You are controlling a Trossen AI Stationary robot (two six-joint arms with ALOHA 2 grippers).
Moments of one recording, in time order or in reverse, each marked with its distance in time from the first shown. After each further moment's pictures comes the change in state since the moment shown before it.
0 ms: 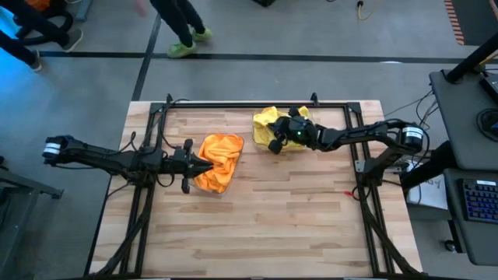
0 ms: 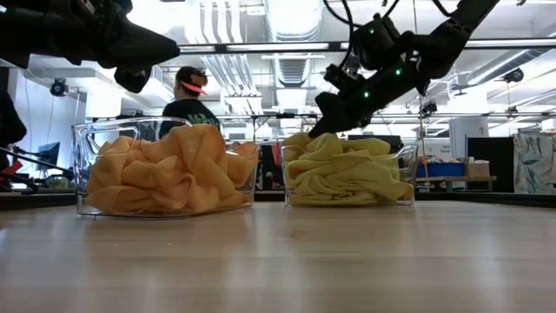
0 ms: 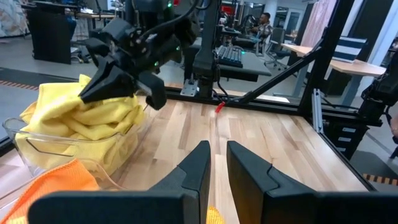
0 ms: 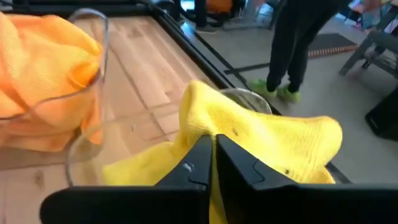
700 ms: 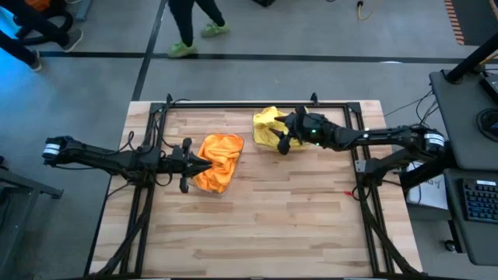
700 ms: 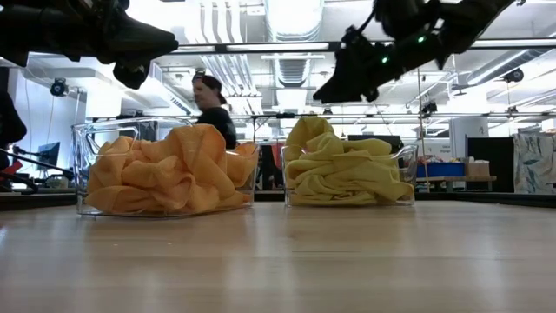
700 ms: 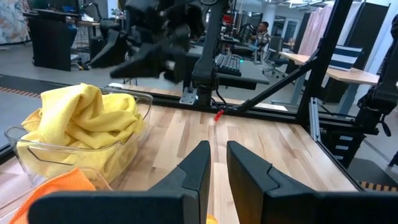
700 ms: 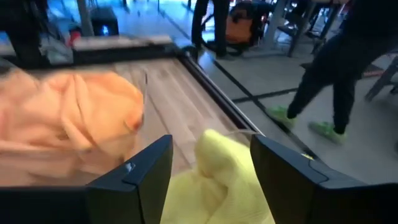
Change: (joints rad) left arm 0.000 -0.029 0.000 0.006 0.000 0.000; right arm 0.021 -0.230 -0.032 -0.085 -0.095 0.014
